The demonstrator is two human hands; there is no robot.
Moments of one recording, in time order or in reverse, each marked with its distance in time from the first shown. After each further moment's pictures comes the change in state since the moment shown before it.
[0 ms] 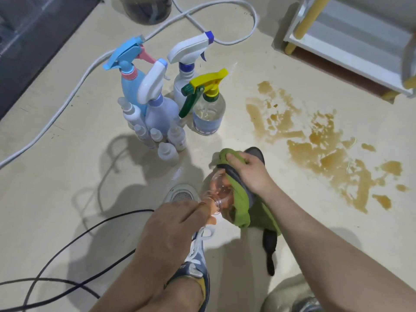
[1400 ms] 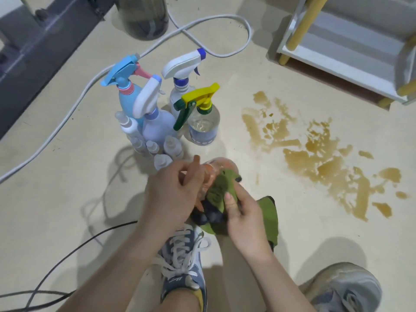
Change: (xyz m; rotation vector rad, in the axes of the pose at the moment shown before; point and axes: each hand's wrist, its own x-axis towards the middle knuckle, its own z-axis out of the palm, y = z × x) left_hand 0.096 0.014 -0.030 -0.419 -0.007 -0.862; right_hand -0.097 -0.016 0.026 0.198 0.158 -0.181
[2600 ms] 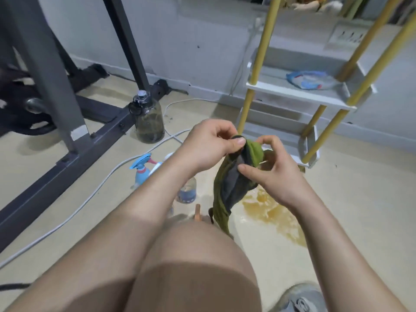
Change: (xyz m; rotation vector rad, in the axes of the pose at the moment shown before) left_hand -0.062 0.224 -0.074 -0.197 -0.323 0.634; right_hand -0.085 -0.226 -0.158 -0.129 0.152 -0.404
